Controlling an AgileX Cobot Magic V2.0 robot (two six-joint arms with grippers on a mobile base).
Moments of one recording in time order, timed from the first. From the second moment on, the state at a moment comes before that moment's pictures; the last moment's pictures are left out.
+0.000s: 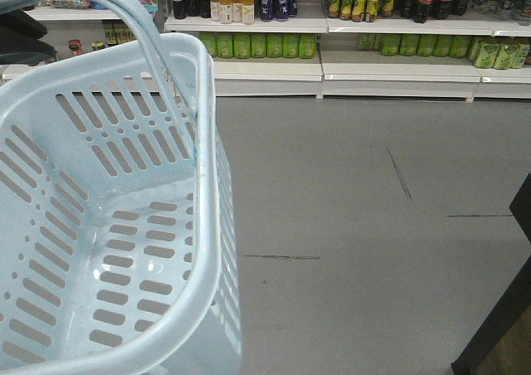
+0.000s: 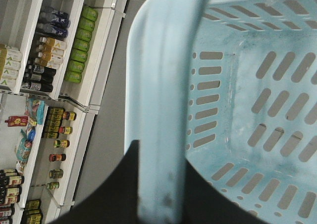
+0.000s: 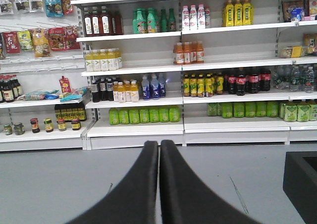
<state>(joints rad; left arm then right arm) -0.74 1.21 -1.70 0.29 1.30 0.71 0.02 -0.01 0.03 0.00 0.00 0.03</state>
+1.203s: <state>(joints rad) -0.74 1.22 -1.70 0.29 1.30 0.71 0.02 -0.01 0.03 0.00 0.00 0.03</state>
